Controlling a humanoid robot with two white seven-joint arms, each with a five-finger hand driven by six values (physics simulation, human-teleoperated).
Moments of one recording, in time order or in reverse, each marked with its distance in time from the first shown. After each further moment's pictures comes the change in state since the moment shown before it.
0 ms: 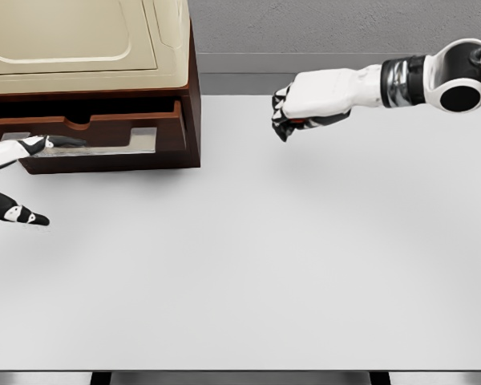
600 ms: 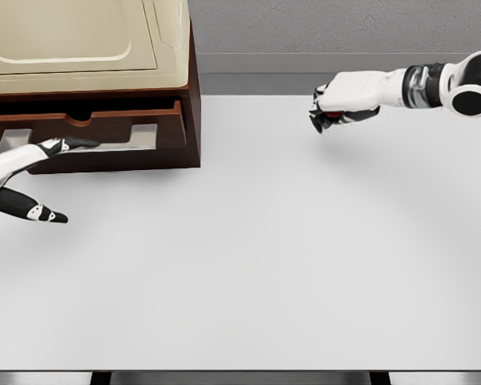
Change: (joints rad) left arm -0.019 -0.117 -0.043 0.090 -0.062 0.001 0.031; right arm 0.098 0.042 0.015 0.269 0.008 0.000 0.002
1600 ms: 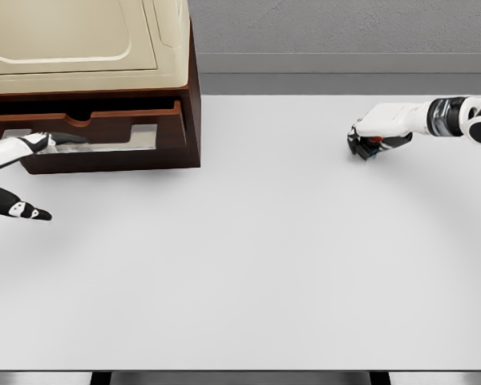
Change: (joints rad) left arm -0.020 0.089 0.001 -0.051 -0.005 -0.001 0.010; right arm 0.123 0.010 0.063 0.216 0.002 0.000 -0.001
